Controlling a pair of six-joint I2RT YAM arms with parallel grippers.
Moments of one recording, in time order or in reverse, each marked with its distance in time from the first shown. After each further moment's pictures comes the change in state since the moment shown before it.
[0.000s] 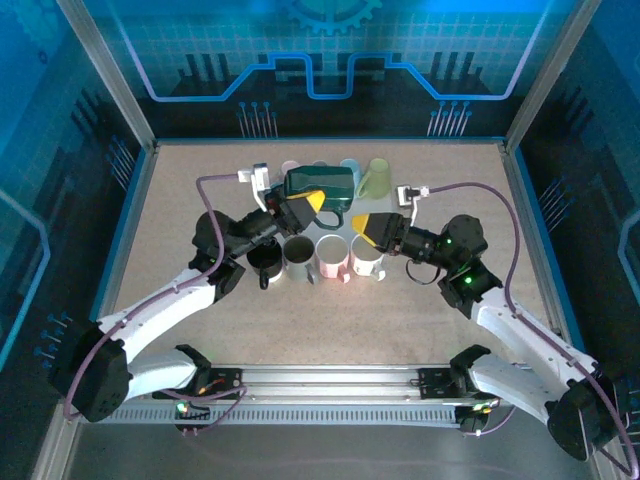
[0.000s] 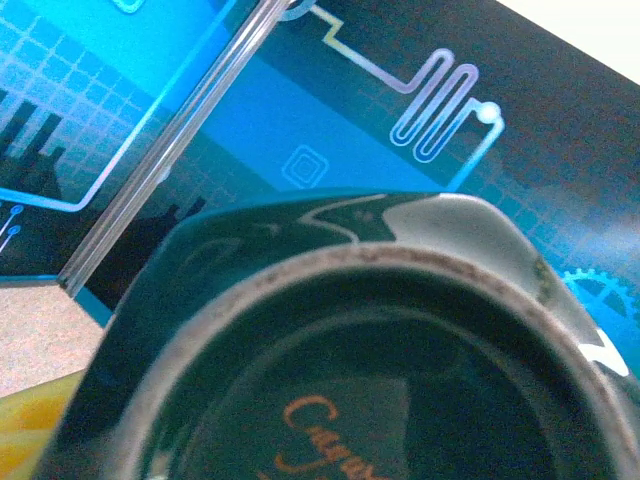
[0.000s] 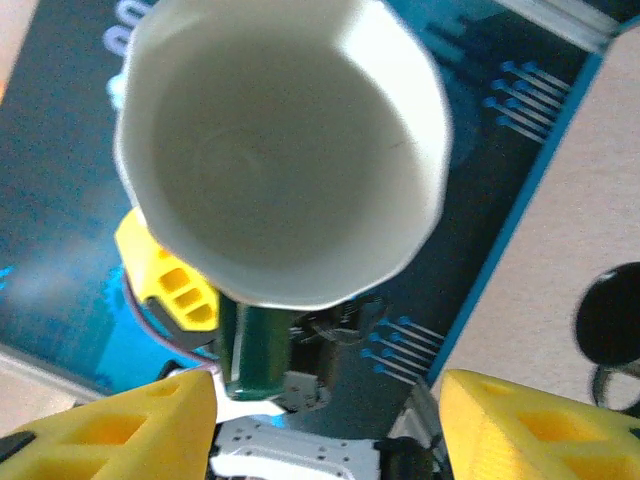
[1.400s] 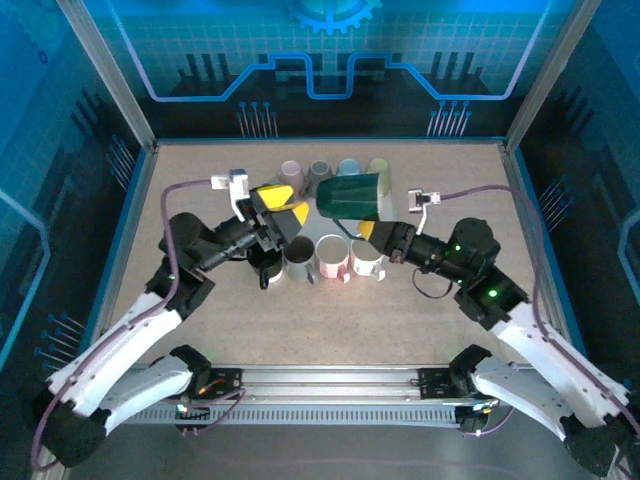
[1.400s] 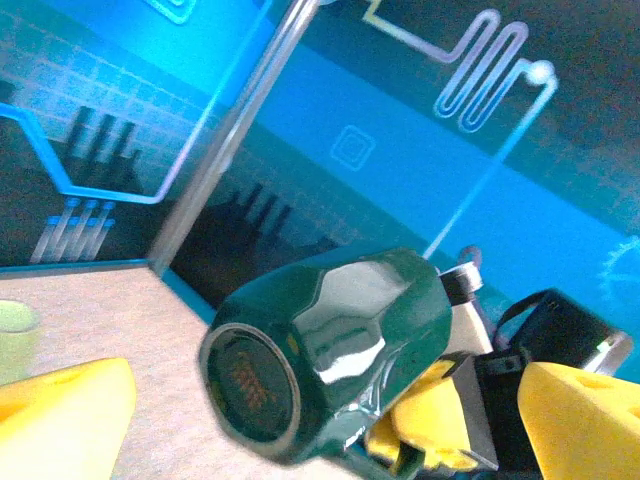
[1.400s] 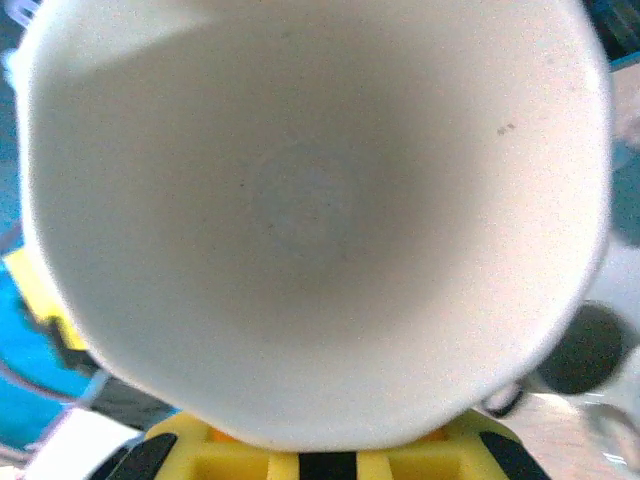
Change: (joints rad) left arm 0.006 -0.316 0.112 -0.639 -0.077 0.234; right arm 0.098 -0.173 0.187 -0.597 0.313 -0.372
